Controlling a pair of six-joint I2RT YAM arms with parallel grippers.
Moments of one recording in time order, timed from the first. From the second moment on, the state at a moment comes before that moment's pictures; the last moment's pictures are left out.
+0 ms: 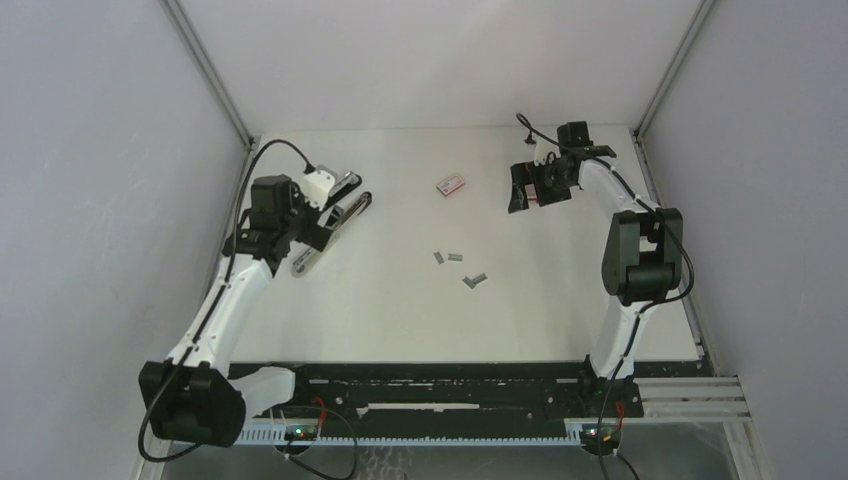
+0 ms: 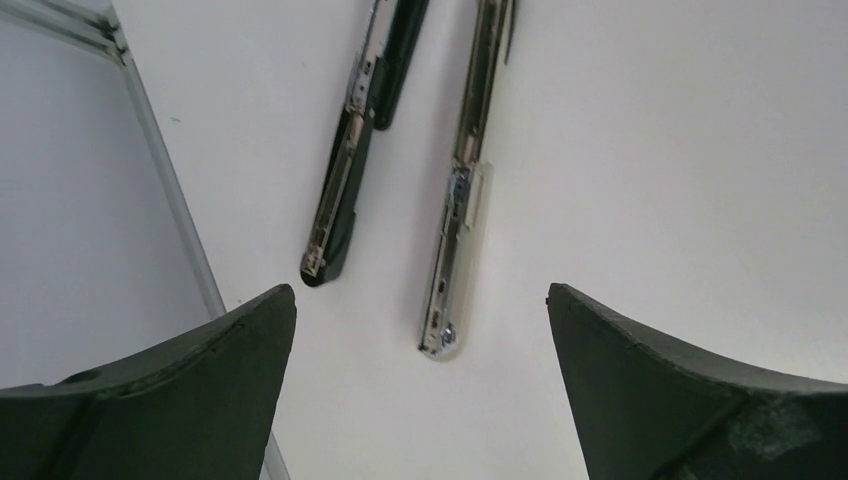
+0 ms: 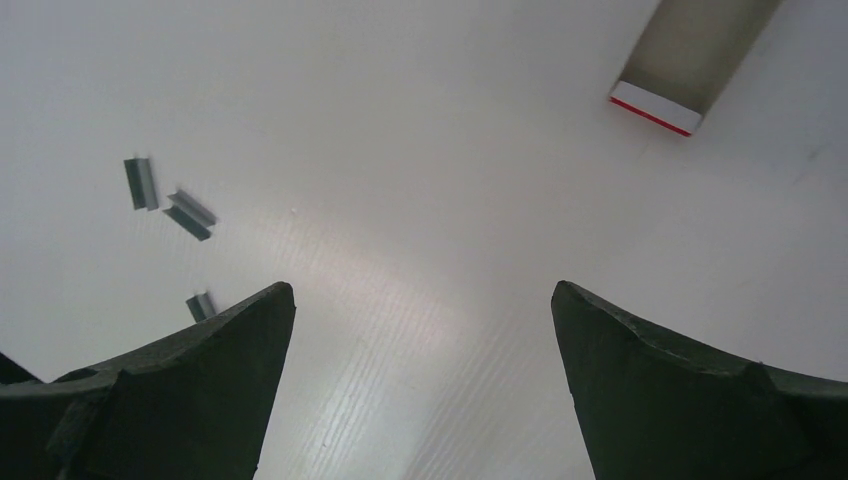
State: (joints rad) left arm -0.11 1.16 0.99 -0.45 0.04 0.47; right arm 0.06 1.94 1.57 -0.75 -0.46 -0.17
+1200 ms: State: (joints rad) left arm -0.11 0.84 0.68 -0.48 0.14 0.46; right arm 0.06 2.38 2.10 -0.85 -0.20 -0.13
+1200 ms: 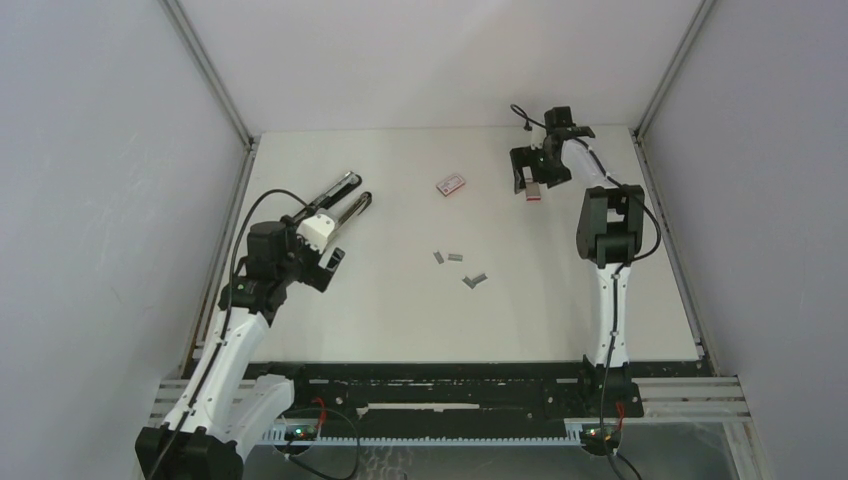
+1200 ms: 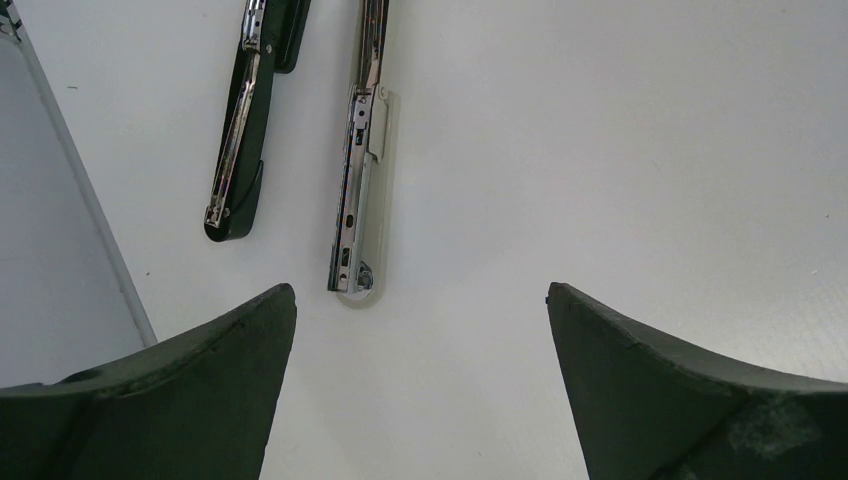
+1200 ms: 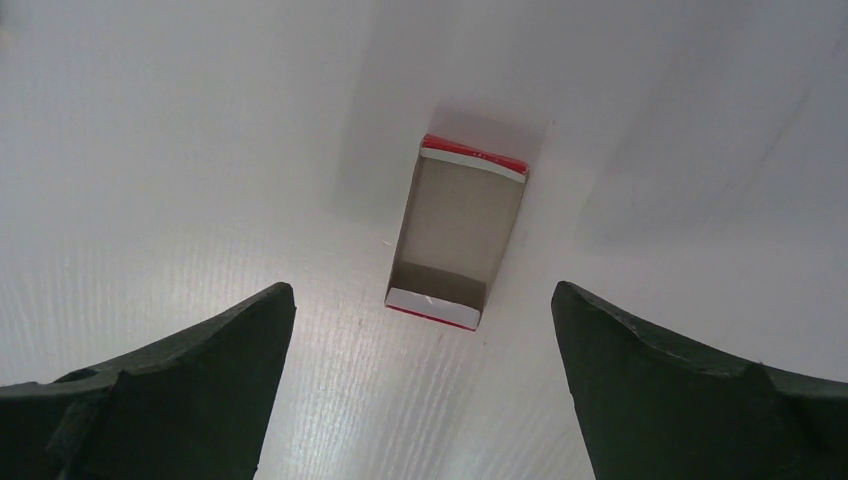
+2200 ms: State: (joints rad) left arm -0.11 0.84 0.67 -0.47 0.14 0.46; right arm 0.13 2.49 2.22 -0.90 -0.17 -0.22
